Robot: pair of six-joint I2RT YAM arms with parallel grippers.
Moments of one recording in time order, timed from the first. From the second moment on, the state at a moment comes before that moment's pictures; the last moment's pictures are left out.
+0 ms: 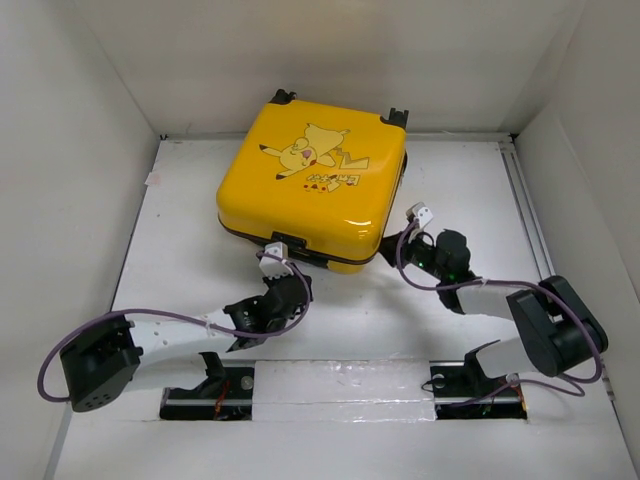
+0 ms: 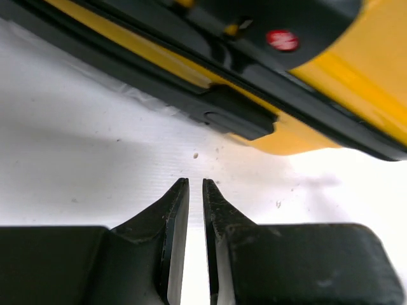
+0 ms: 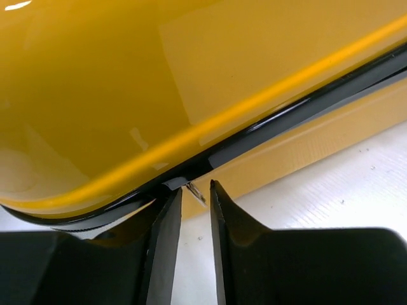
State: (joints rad) left arm -1.07 1.08 0.37 0.16 -0.70 -0.92; right arm 0.39 1.39 0.36 0.89 -0.44 0.14
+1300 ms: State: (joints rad) left arm -1.04 1.45 0.70 0.14 -0.61 -0.68; right arm 1.08 1.38 0.49 0.62 0.50 0.44
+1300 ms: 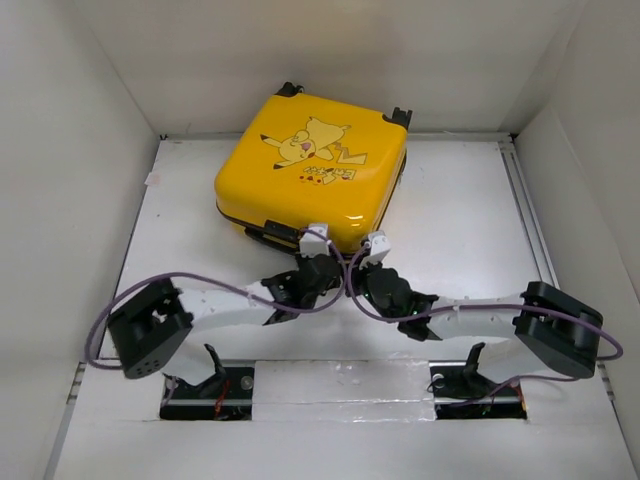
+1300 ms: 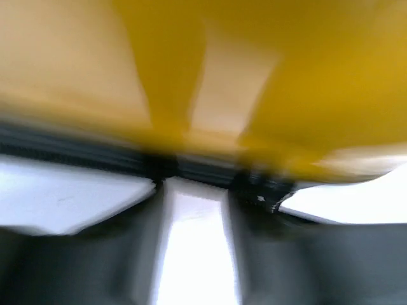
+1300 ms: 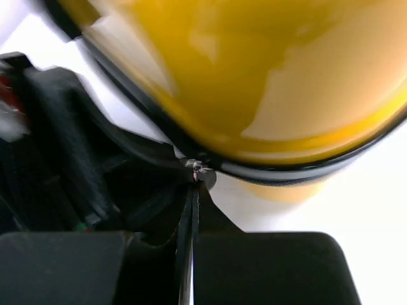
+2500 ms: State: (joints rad) left arm -0.05 1.32 0.90 0.04 -0.17 -0.84; right arm 1.10 0.95 0.32 0.40 0.29 0.52
